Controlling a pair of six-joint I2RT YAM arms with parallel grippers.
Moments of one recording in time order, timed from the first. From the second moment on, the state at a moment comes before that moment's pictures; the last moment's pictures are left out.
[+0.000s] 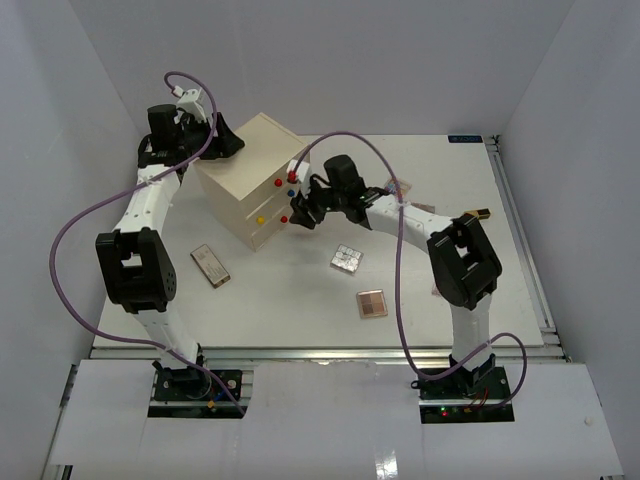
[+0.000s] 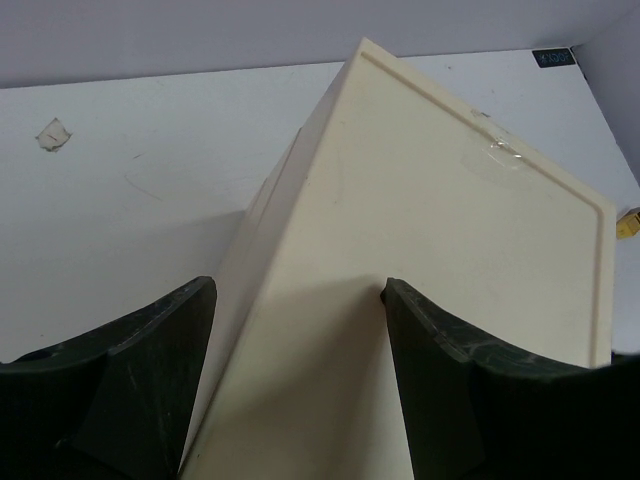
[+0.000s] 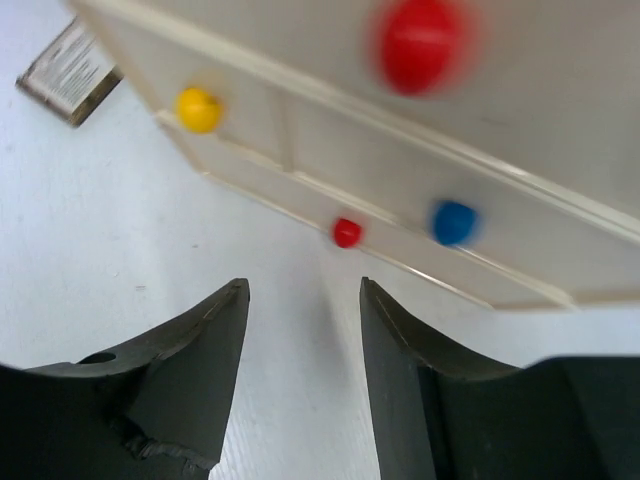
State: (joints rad) left arm 0.05 1.83 1.62 -0.20 0.56 -0.15; right arm 0.70 2.00 1.50 -0.04 -0.53 -0.38
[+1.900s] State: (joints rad) left arm 0.05 1.83 1.61 -0.20 0.56 -0.22; right arm 0.57 2.19 1.58 0.28 -0.60 0.48
